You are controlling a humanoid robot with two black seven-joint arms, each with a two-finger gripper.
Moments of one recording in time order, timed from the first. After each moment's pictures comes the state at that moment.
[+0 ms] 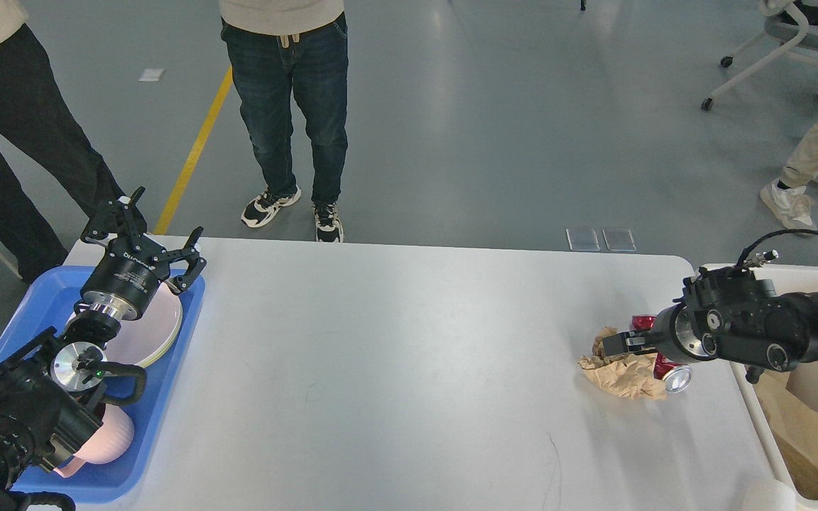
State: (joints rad) left arm -0.72 0.23 -0.82 -0.20 -0.06 -0.74 -0.30; right arm 1.23 -0.44 -0.78 0.93 -0.82 0.21 -0.05
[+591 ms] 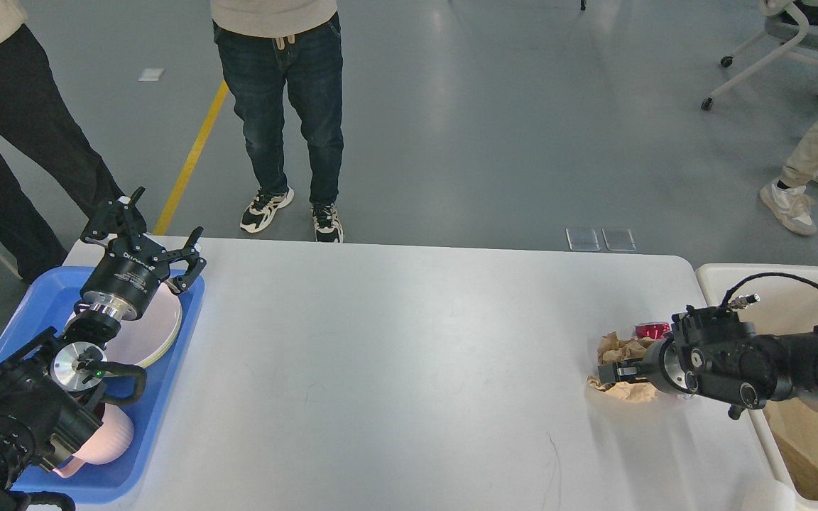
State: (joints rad) left arm -0.72 0.23 -0.82 -0.20 -0.06 -0.74 -0.30; right arm 1.07 -0.37 -0.75 0.80 -0.82 0.15 -0.05
